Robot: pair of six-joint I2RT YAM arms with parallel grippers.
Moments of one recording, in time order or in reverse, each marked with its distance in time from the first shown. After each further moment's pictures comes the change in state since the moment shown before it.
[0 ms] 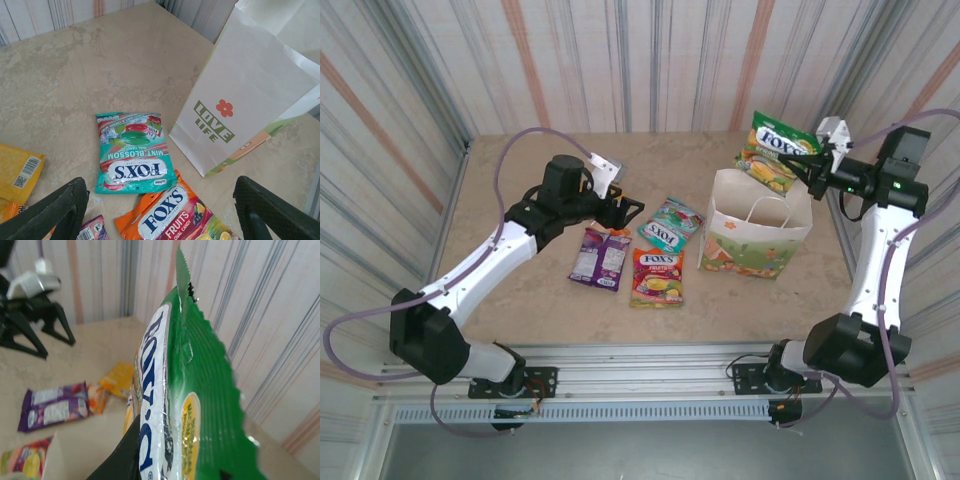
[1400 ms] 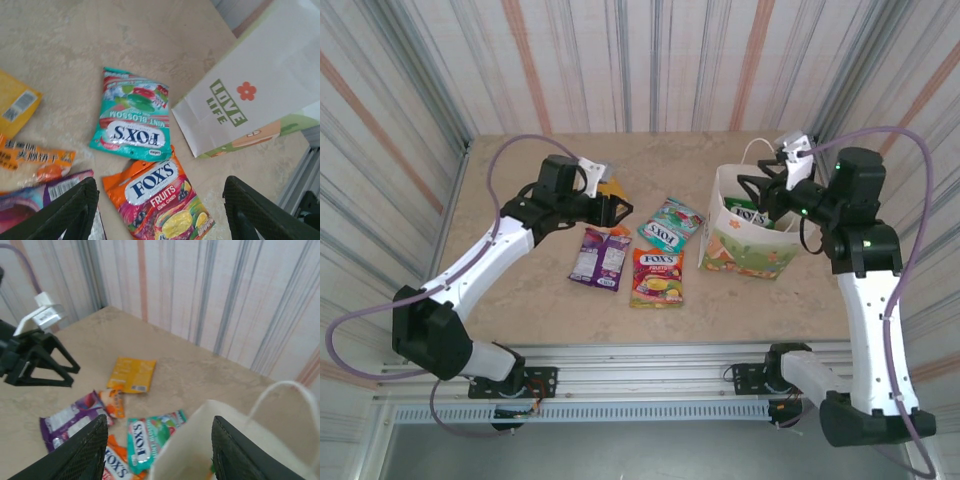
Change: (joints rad) left arm 0.079 0.020 0.006 -0.137 0.041 -0.214; right arm 0.480 -0.347 -0.145 0.139 0.687 0.677
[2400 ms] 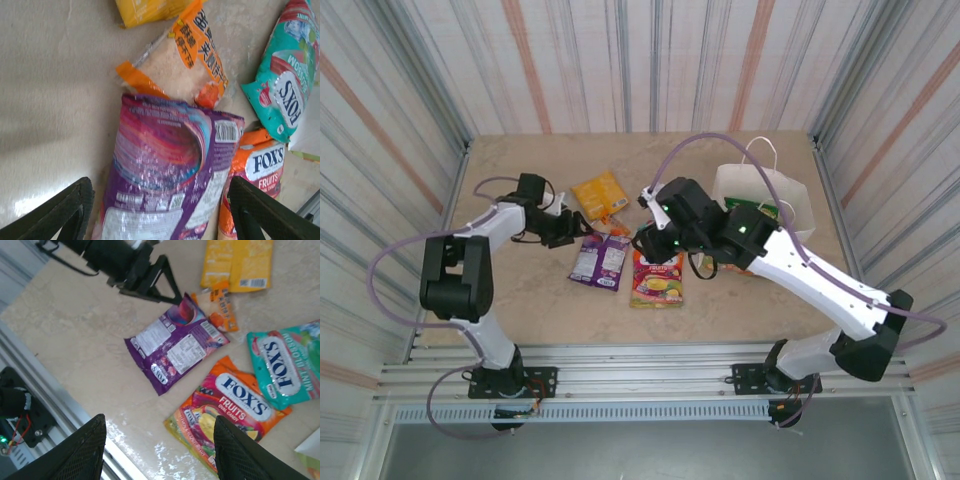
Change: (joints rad) left arm 0.333 0.352 -0.077 -0.095 0.163 -0.031; right arm 0.861 0.376 0.114 -0.184 0.573 0.489
